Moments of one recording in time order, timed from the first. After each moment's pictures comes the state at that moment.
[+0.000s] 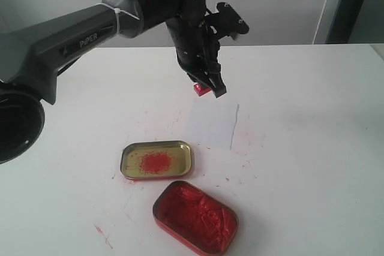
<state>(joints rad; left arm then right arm) -0.71 2.32 -2.30 0.05 1.15 0.43 0.04 0.00 0.00 -0.05 0.36 0.05</state>
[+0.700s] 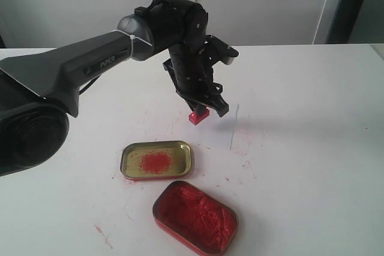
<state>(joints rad) -0.70 2.43 -2.32 0.00 1.22 0.23 0.04 0.00 0.00 -0.05 0.36 0.05</state>
